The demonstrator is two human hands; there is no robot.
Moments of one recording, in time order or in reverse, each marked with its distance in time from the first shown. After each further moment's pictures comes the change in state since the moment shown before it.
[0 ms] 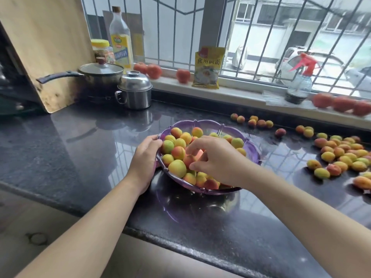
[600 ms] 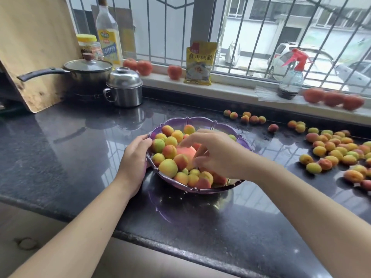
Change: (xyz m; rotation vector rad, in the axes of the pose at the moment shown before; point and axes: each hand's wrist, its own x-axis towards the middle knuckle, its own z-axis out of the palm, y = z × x) left_hand -0.002 -0.003 0.001 -0.045 0.017 0.014; right_hand -0.002 0.016 -0.016 0.022 -0.041 -0.049
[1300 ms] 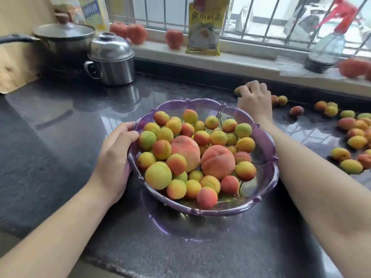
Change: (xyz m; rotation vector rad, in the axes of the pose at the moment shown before) left_hand 0.004 0.004 0.003 0.039 0.007 0.017; right_hand 0.111 0.225 0.009 -0.542 0.529 0.398
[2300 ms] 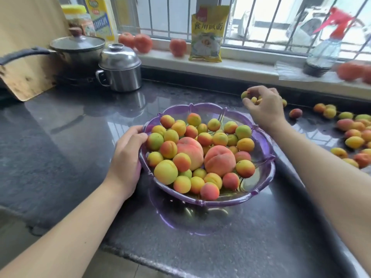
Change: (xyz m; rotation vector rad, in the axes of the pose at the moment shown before) left_hand -0.003 0.003 0.000 0.037 0.018 -0.016; right_hand -0.018 0.007 -0.047 0.491 0.077 0.105
